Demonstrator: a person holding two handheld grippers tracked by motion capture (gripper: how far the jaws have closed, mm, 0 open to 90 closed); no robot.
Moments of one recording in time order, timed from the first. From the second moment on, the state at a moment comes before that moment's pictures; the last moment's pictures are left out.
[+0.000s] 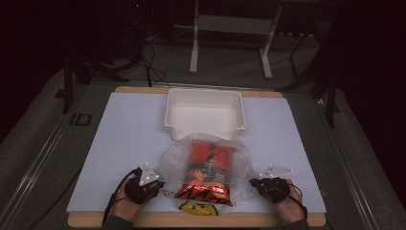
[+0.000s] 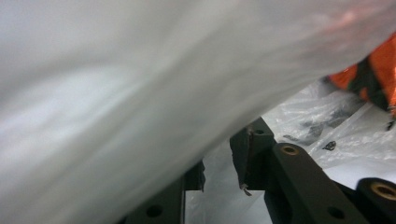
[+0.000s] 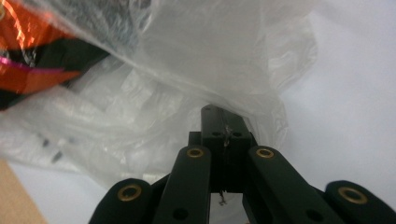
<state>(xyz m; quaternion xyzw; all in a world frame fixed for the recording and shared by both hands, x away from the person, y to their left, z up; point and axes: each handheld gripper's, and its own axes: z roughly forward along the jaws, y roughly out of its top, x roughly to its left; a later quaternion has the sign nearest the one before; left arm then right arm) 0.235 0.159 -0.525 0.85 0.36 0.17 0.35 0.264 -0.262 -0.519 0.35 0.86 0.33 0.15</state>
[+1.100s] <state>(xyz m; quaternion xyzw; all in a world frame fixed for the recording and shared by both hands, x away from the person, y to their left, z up) 0.248 0.146 -0.486 0.82 0.34 0.22 0.40 0.257 -0.263 -0.485 0.32 0.85 0.39 0.15</state>
